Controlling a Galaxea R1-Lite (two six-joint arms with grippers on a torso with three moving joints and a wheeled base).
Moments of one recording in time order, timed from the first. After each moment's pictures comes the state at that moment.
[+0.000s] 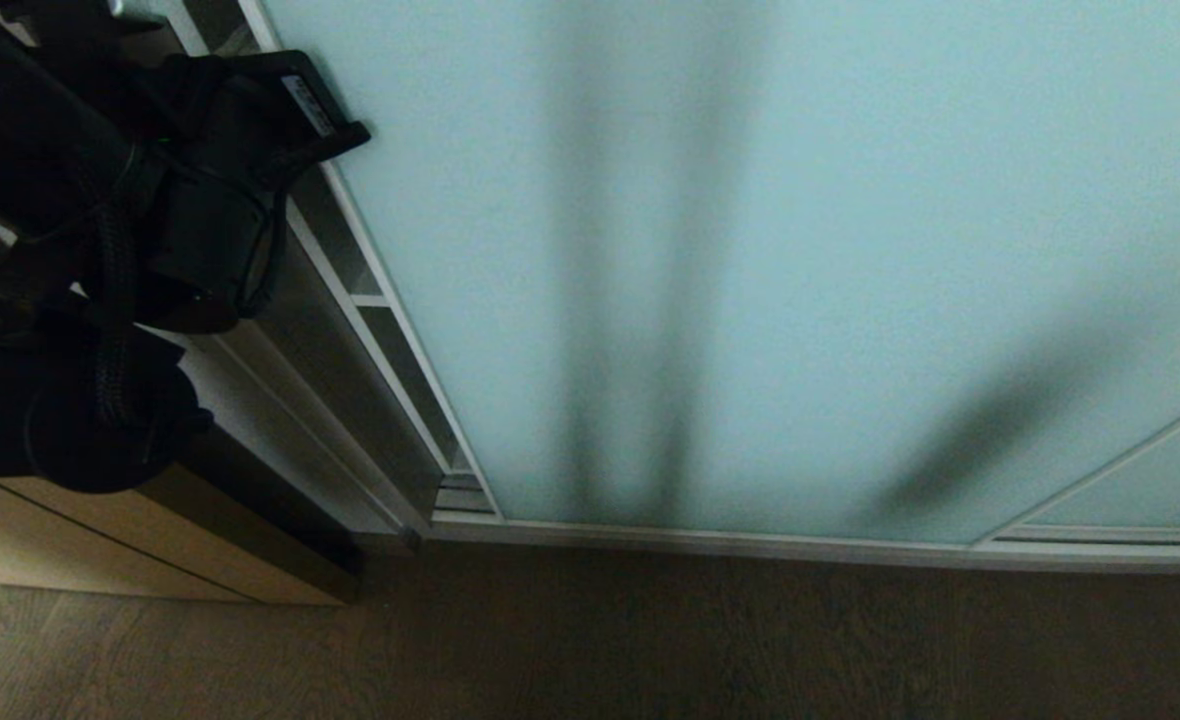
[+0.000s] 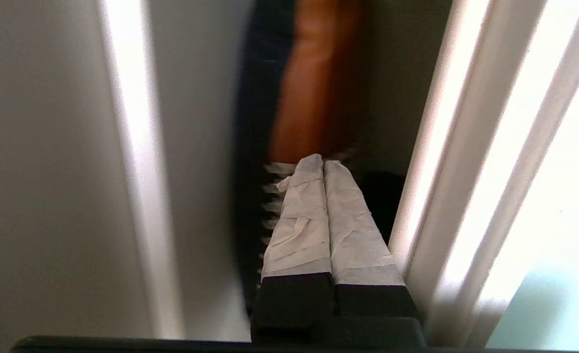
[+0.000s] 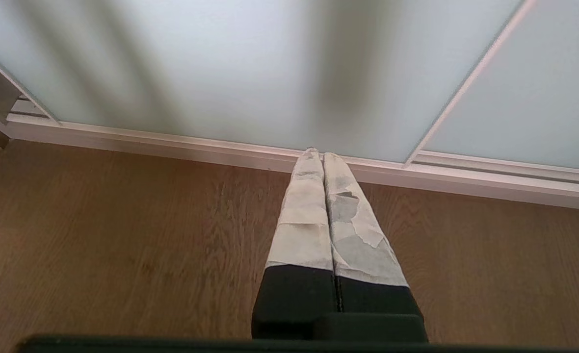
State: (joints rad) left arm -0.34 1.71 -1.12 -1.30 0.30 0.15; right arm 0.00 0.00 0.00 0.00 0.01 -0.01
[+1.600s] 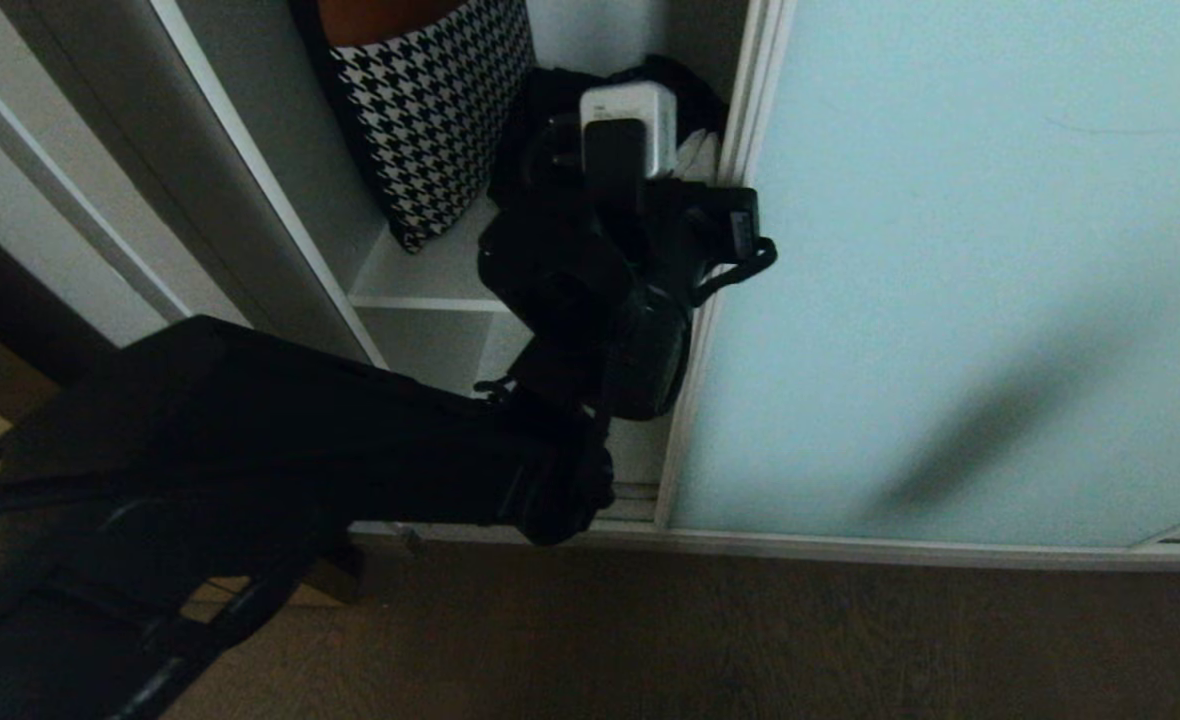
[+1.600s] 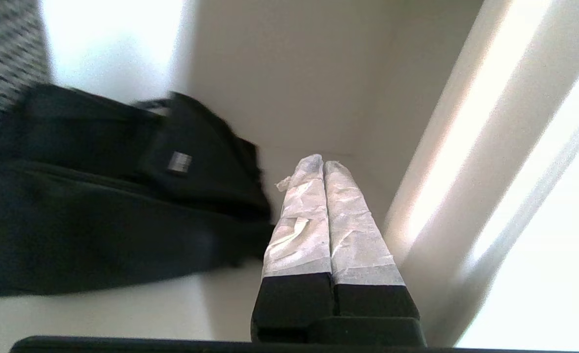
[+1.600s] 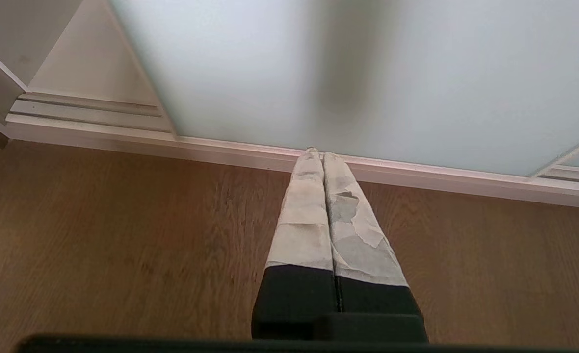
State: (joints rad) left arm -0.82 2.19 -1.56 -1.34 0.30 0.15; right arm 0.00 0.00 0.00 0.00 0.01 -0.01
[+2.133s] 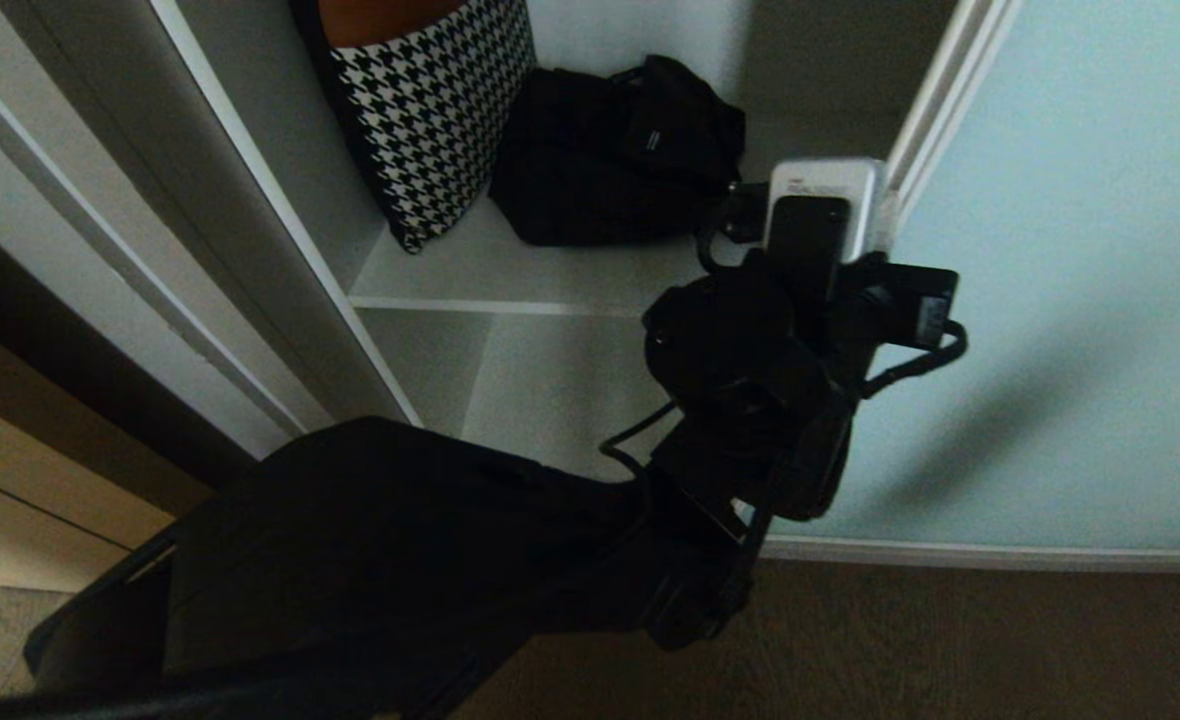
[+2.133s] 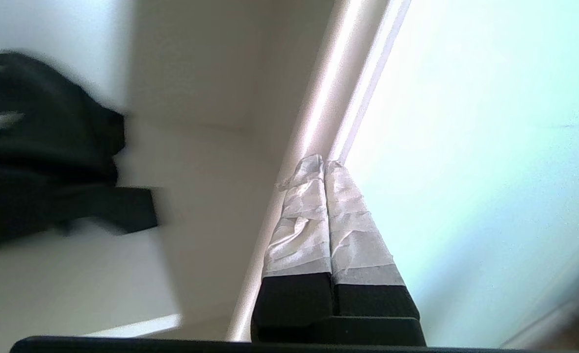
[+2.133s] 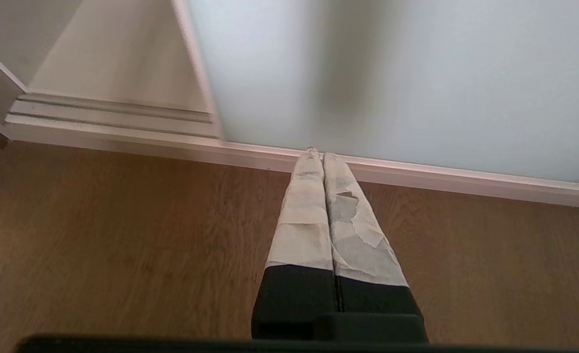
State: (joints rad) left arm -1.01 2.30 -1.67 -1.32 0.30 0.15; right arm 0.00 0.00 0.00 0.00 0.01 -0.01
